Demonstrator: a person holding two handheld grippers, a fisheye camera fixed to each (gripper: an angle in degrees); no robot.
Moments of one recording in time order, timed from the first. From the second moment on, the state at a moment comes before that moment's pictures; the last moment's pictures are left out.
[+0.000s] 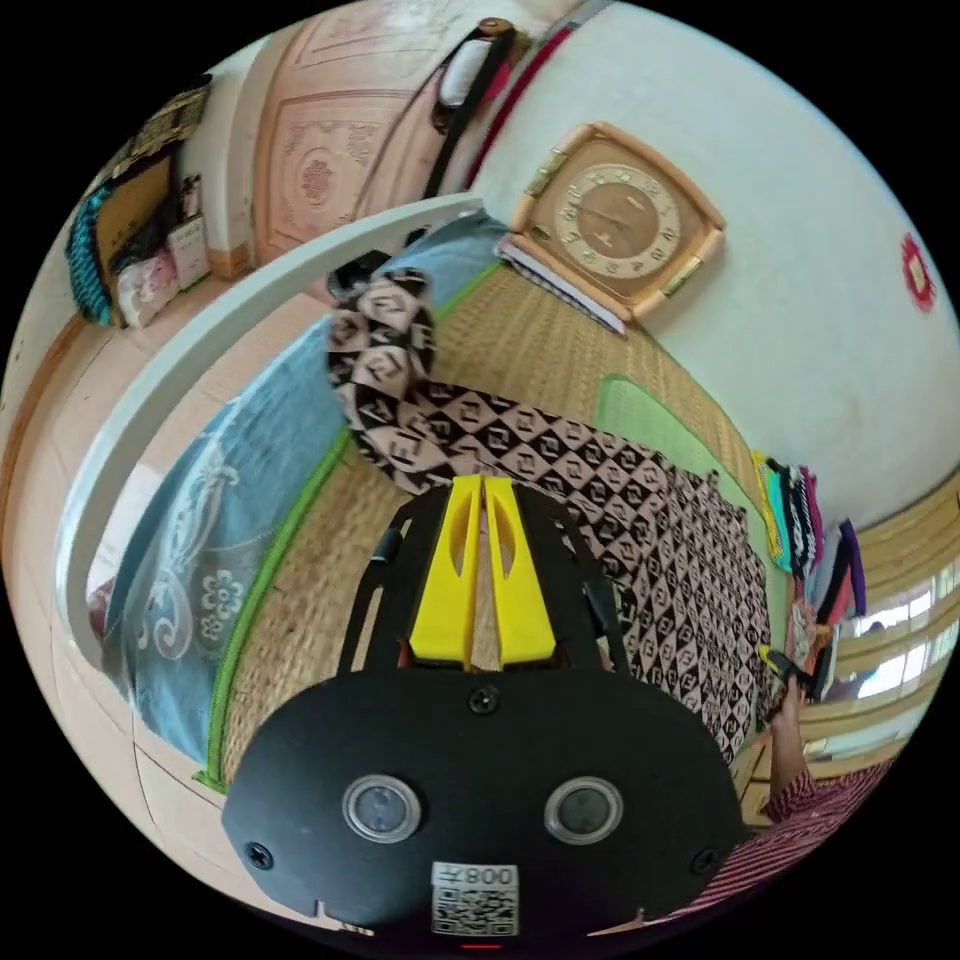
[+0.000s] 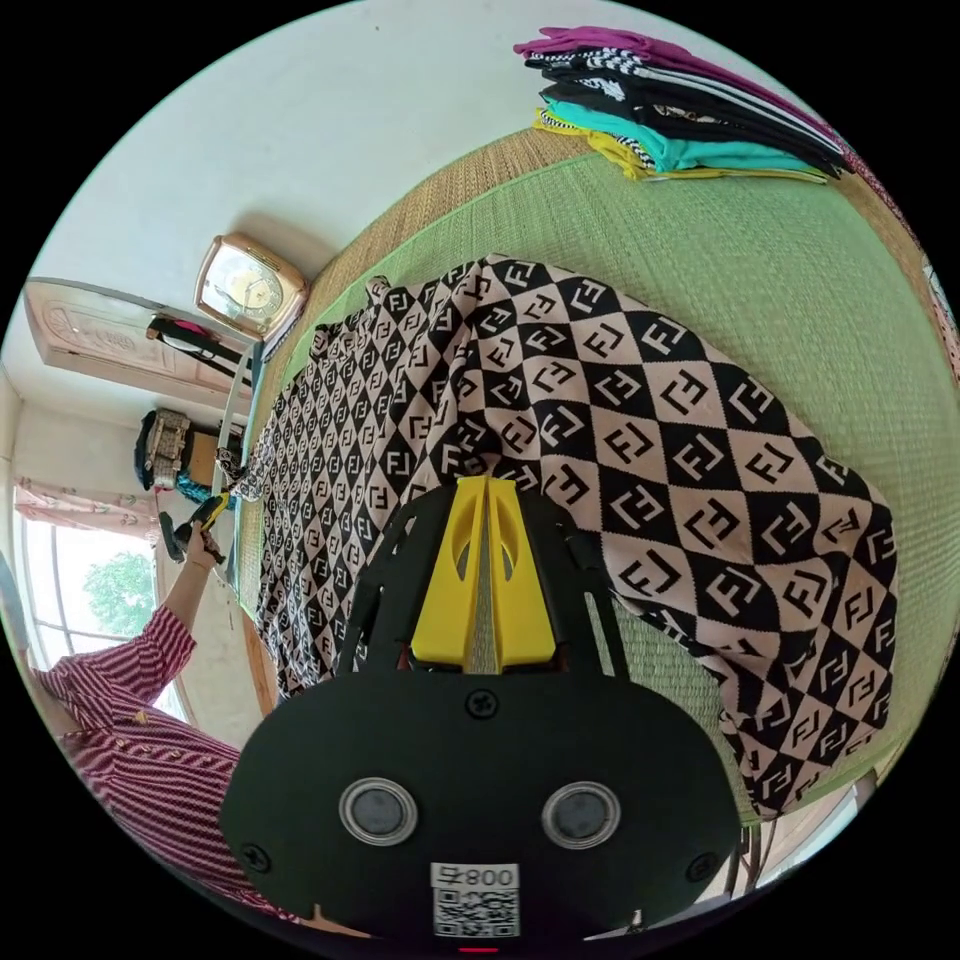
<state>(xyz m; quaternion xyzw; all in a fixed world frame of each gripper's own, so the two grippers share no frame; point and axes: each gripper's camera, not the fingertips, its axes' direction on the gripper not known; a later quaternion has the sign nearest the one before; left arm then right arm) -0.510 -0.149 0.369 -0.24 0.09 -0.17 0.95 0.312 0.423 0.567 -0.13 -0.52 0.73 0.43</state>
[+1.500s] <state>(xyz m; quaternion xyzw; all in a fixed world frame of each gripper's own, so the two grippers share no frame) -0.311 -0.134 0.456 -0.28 0.19 0.00 0.94 0.338 0.451 0.618 -0.10 -0.50 0.73 0.46</state>
